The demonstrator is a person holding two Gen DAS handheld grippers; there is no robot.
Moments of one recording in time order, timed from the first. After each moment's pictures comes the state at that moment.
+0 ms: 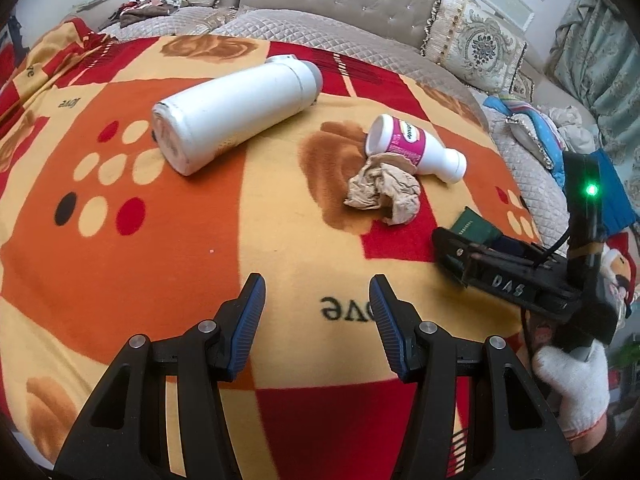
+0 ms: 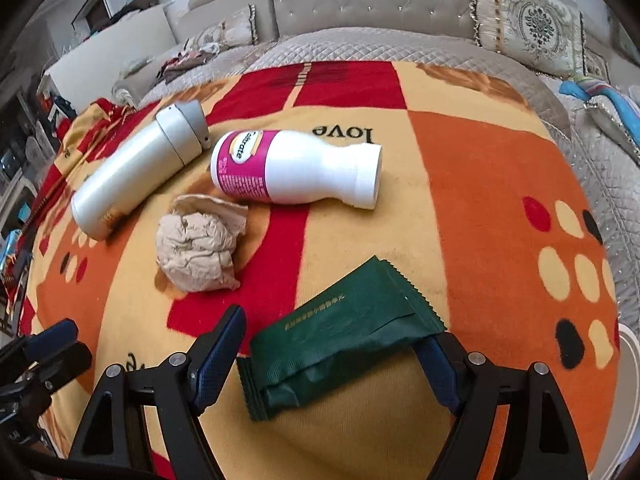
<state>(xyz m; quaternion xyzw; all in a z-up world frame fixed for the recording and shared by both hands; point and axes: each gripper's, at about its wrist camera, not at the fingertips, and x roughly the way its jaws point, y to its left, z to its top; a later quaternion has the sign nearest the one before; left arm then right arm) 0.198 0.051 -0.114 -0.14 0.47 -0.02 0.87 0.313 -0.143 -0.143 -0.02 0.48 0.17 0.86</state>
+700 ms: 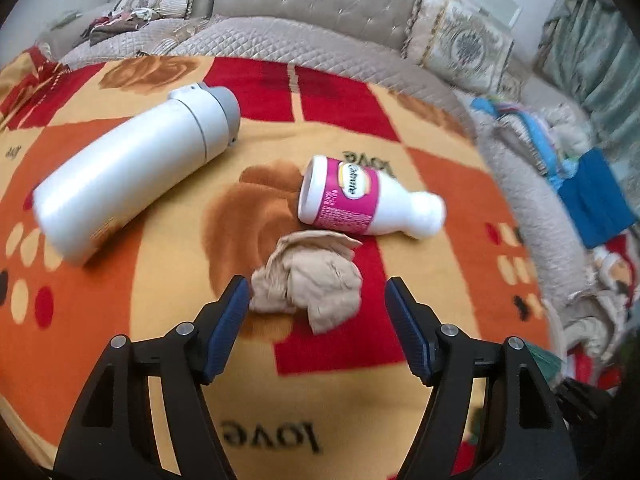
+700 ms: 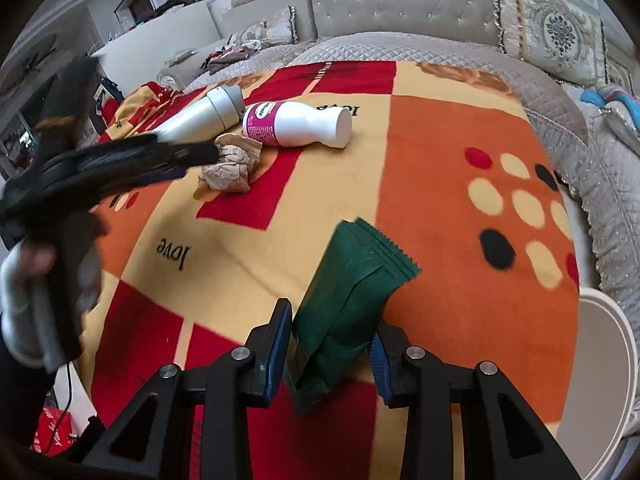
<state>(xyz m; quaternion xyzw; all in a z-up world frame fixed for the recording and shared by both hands) 0.289 -0.001 -0.119 -0.12 0.46 -0.03 0.88 0.236 -0.223 -0.130 -0.02 0.47 0.24 0.85</state>
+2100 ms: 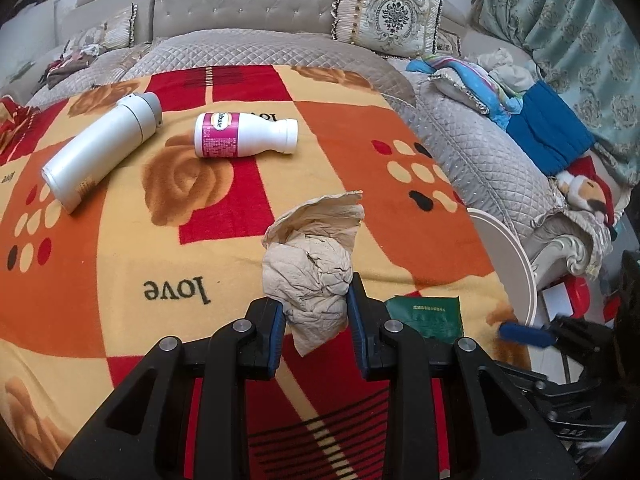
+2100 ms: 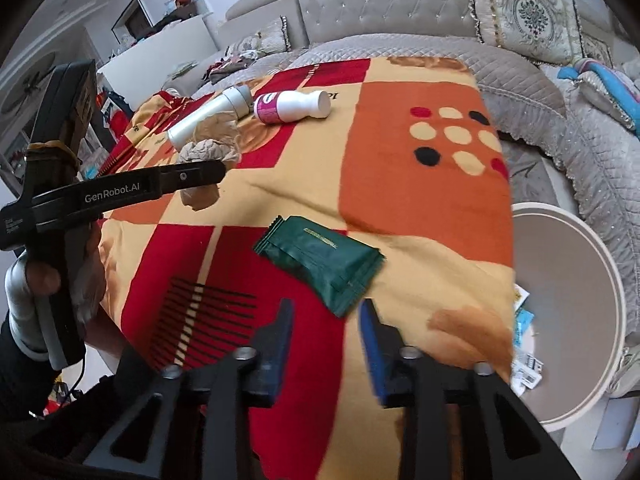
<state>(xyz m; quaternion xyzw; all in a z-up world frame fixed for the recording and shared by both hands) 0.173 -0.082 -0.084 -0.05 0.45 -0.12 0.88 0.145 -0.289 -0.114 0.01 0.47 0.24 0.85</state>
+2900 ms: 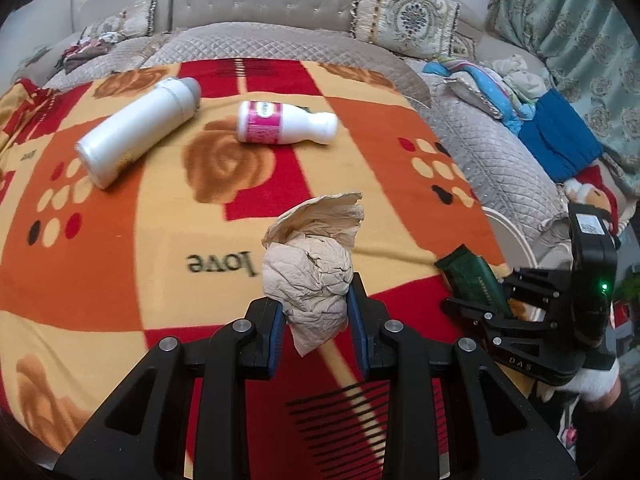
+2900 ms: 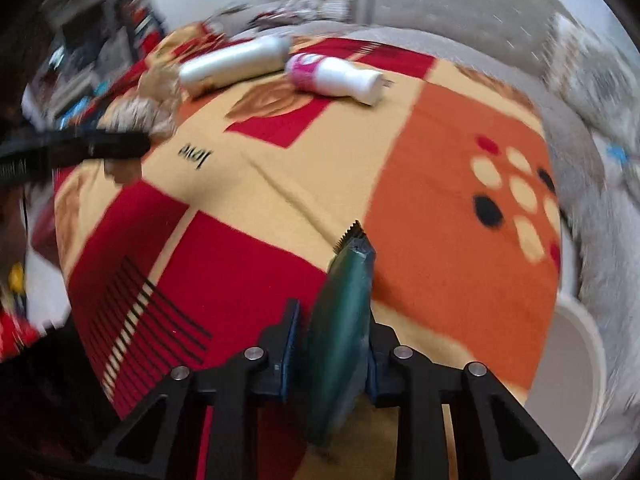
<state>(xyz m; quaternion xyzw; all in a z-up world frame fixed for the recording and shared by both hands) 0.154 -0.054 -0.082 -0.07 0.46 -0.10 0.88 0.201 -0.249 -0.143 -0.12 0.47 0.29 0.83</state>
